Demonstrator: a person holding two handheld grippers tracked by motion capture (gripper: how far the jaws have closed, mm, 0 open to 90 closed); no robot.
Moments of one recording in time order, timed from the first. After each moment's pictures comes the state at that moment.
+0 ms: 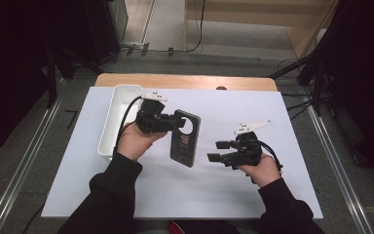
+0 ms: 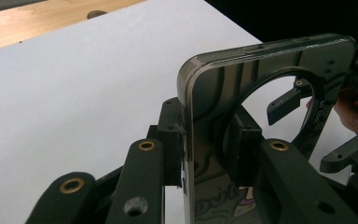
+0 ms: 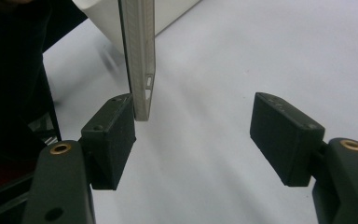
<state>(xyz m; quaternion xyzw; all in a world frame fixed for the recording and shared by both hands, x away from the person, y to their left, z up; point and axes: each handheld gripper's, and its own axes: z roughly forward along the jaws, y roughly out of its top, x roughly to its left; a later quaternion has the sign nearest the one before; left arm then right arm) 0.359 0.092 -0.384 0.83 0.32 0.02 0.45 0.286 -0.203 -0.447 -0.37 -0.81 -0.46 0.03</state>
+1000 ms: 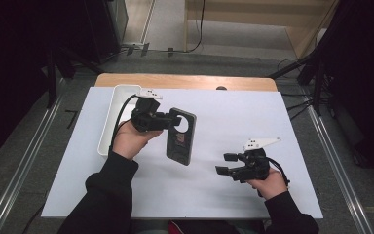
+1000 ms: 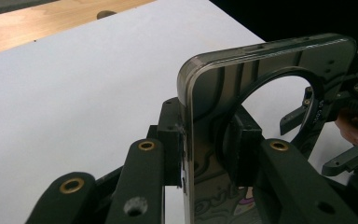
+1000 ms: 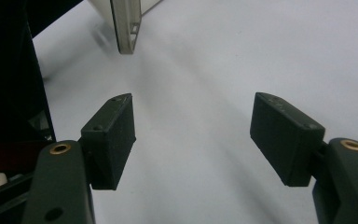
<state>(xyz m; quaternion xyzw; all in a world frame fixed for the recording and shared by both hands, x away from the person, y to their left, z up) 0.362 0.104 -0.379 0.83 0.33 0.02 0.44 0.257 -0.226 -0.481 -0.38 -0.80 -0.47 0.02</state>
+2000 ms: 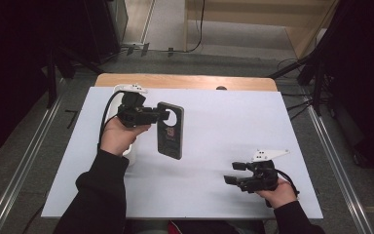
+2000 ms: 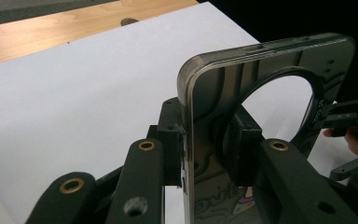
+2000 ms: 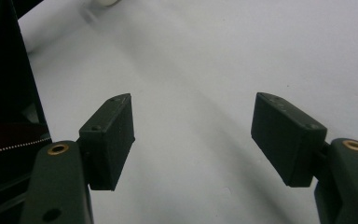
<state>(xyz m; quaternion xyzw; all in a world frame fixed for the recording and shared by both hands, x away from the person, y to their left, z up) 0.369 0.136 -0.368 0.81 0.36 0.03 0.46 0.232 -0.245 -0.498 -0.39 -0.80 -0.46 0.00</state>
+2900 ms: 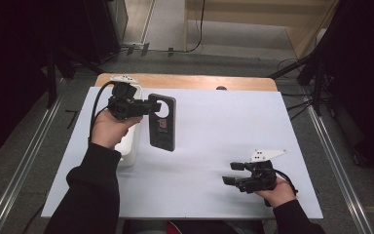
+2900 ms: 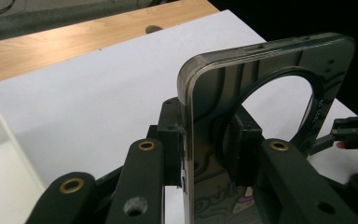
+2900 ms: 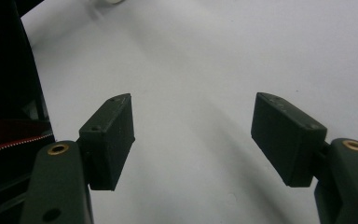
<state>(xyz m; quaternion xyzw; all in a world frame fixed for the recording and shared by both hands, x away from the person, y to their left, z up) 0.378 0.153 -0.343 0.81 0.38 0.05 0.44 0.235 -0.241 -0.498 -0.37 -0.81 -0.46 0.00</state>
